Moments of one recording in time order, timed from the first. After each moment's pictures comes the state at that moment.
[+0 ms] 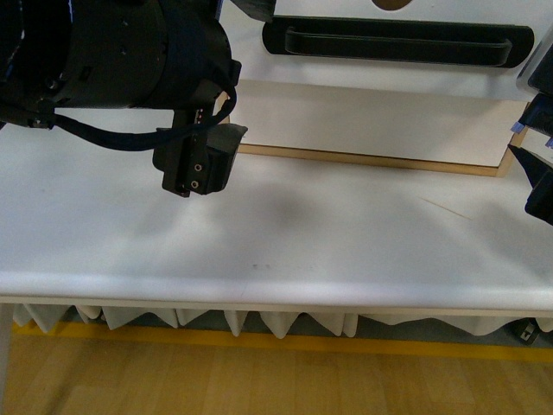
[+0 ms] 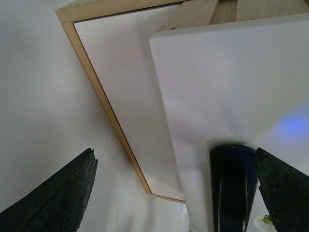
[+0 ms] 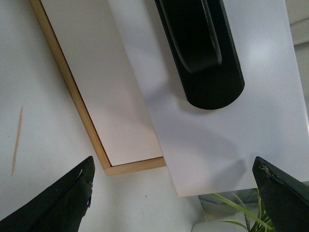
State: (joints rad) left arm -0.48 1.70 0.94 0.50 -0.17 -1.42; right arm 0.11 1.54 0.53 0.93 -0.05 -1.17
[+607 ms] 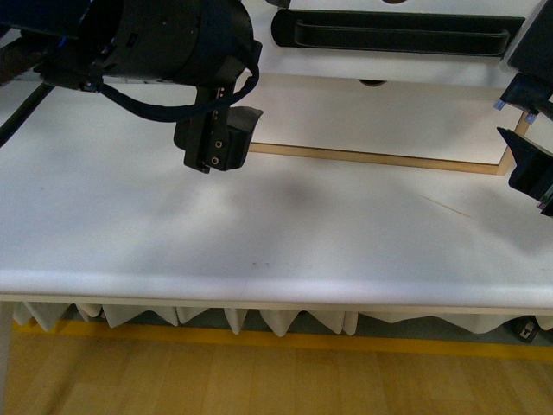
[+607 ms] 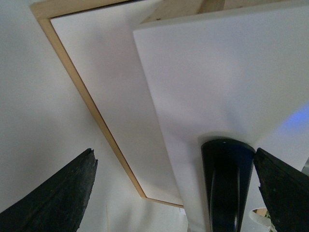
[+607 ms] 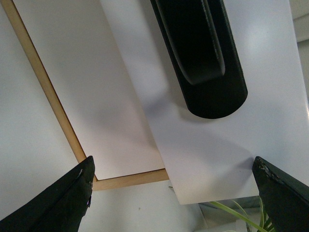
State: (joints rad) left arm -0.47 1.77 1.05 0.46 -0.15 -1.41; right arm 0.09 1.64 0.63 0.93 -0.06 -1.16
